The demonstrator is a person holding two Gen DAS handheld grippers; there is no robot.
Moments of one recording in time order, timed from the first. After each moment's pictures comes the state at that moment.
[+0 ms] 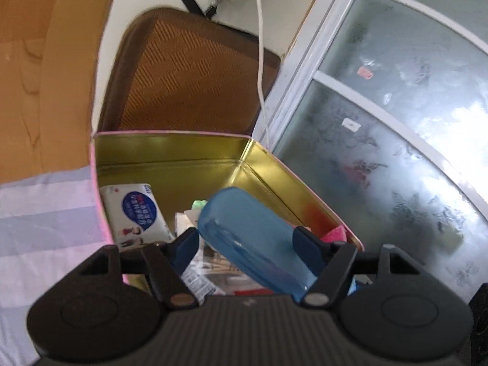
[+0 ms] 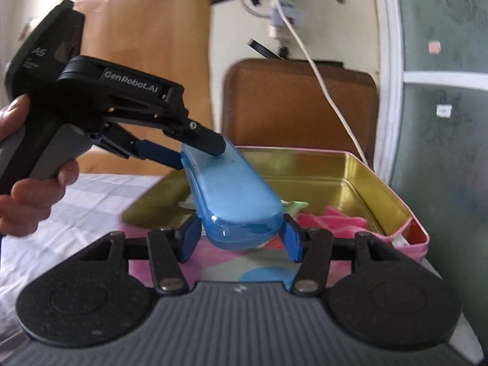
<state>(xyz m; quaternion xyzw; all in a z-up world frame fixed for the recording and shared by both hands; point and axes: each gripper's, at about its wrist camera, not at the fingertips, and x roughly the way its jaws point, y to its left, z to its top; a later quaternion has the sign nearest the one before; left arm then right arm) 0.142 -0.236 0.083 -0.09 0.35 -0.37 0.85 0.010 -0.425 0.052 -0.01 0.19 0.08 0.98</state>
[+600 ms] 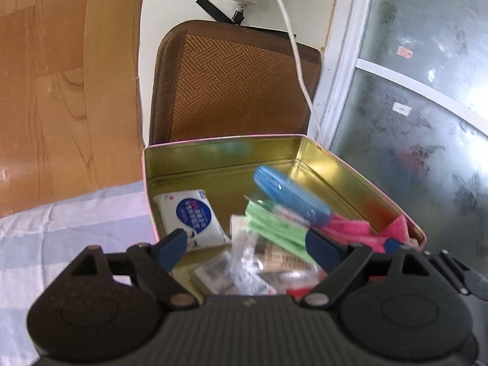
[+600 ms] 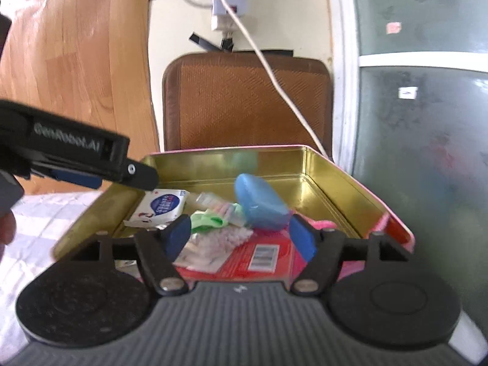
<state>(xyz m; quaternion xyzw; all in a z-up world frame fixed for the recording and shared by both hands) 0.117 -0.244 0.081 0.00 0.32 -0.26 0.91 0.011 -0.421 0.045 0.03 0.18 -0.01 0.98</state>
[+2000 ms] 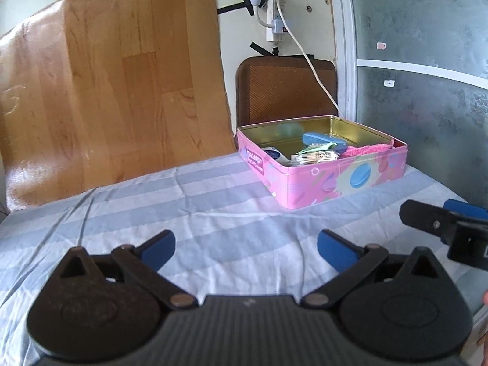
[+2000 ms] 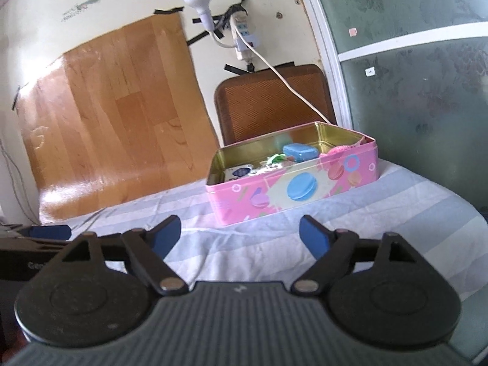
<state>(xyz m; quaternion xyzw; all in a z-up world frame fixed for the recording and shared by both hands) -0.143 -0.124 0.077 0.08 0.24 -0.14 0.96 -0.190 -0.357 0.068 0.13 0.17 0.02 0.98</state>
